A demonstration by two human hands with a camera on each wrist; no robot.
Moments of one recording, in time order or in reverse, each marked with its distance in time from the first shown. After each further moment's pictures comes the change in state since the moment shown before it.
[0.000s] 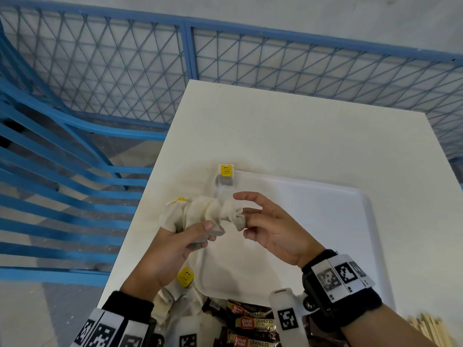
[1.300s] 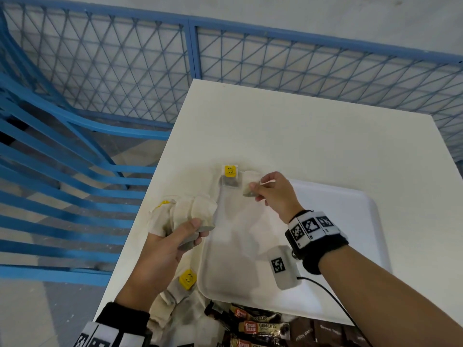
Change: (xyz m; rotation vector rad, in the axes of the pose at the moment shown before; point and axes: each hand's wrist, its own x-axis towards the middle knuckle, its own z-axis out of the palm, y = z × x) left_hand 0.001 -0.009 -0.015 -0.082 0.167 0.073; right_hand 0.079 -0.001 -0.049 -0.493 0.610 -0.049
